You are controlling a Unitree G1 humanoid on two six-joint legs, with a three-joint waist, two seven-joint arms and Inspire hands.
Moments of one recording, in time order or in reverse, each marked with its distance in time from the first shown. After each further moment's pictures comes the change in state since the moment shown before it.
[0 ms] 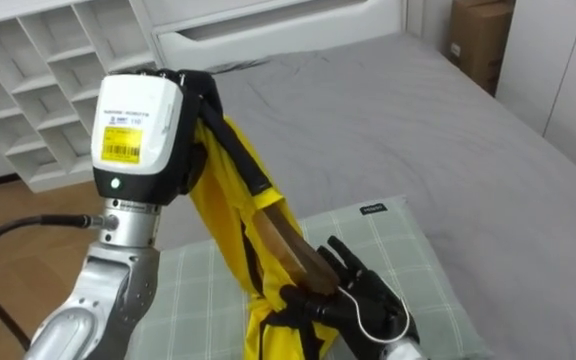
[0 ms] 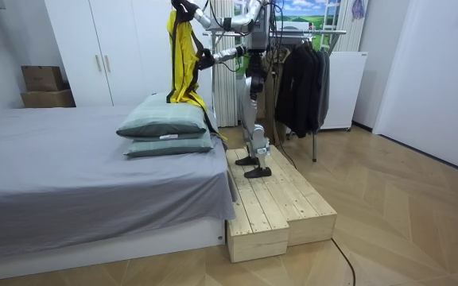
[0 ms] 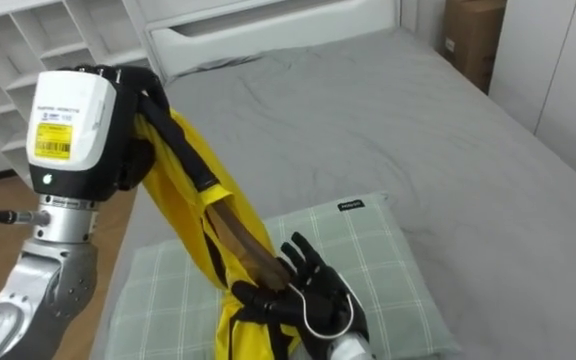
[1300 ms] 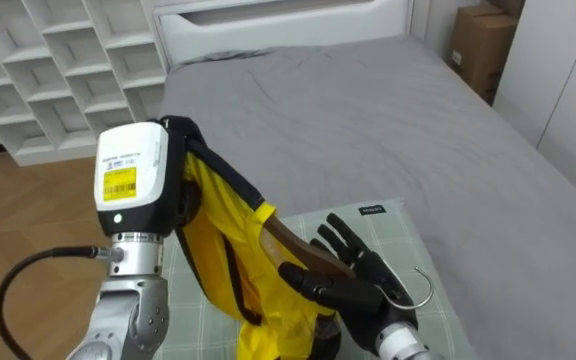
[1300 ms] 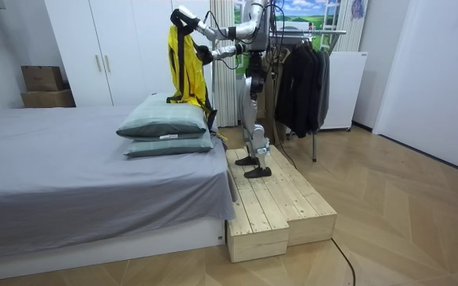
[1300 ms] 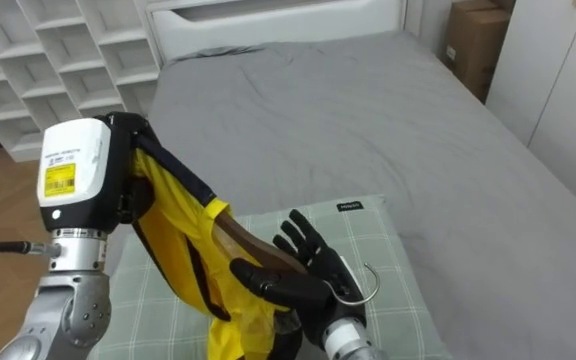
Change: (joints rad) left arm 0.094 -0.133 0.052 0.053 -0.030 0.051 -0.062; right arm -0.001 0.028 -0.009 -0.049 -0.035 -0.031 -0.071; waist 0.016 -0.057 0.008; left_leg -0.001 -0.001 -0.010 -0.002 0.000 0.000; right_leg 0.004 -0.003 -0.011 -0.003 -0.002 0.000
